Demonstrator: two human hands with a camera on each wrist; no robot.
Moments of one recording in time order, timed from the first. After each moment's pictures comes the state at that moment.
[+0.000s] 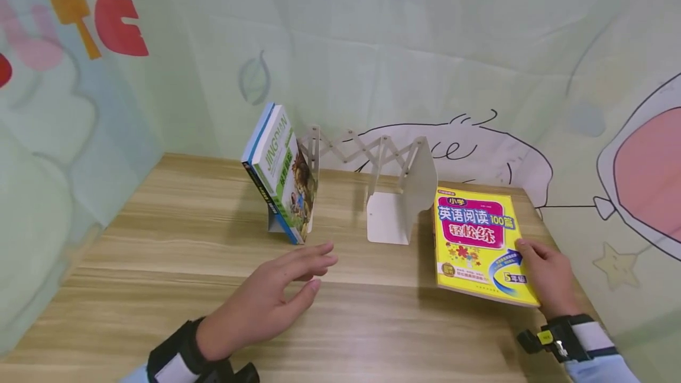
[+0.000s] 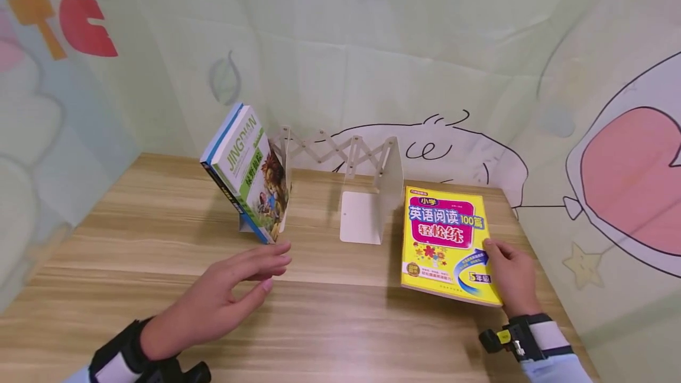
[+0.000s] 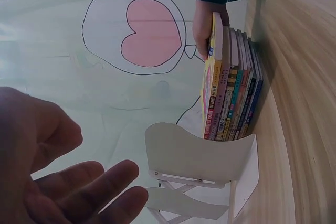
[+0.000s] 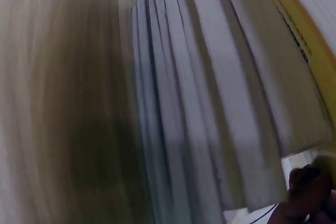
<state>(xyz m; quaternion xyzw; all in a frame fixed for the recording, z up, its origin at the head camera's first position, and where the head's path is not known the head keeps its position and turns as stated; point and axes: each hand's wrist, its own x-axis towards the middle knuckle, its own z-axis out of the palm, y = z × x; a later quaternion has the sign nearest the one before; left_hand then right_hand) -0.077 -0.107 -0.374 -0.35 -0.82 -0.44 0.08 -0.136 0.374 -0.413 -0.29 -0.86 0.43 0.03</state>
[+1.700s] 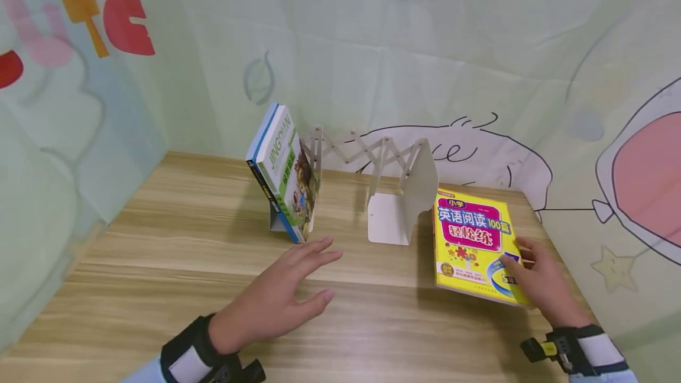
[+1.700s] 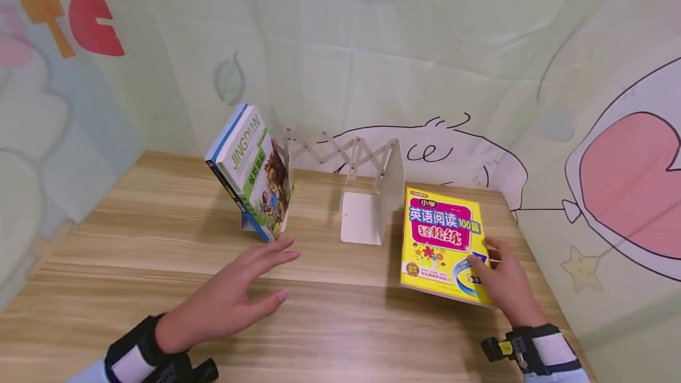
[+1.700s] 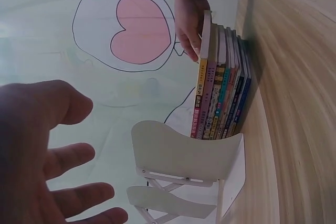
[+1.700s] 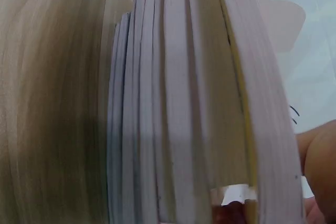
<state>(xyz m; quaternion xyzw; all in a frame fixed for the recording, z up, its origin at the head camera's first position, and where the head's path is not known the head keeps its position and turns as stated) -0.076 -0.099 -0.375 -0.30 -0.88 -0.37 0.03 -0.126 0.364 -0.392 -0.18 -0.93 0.33 -0.06</state>
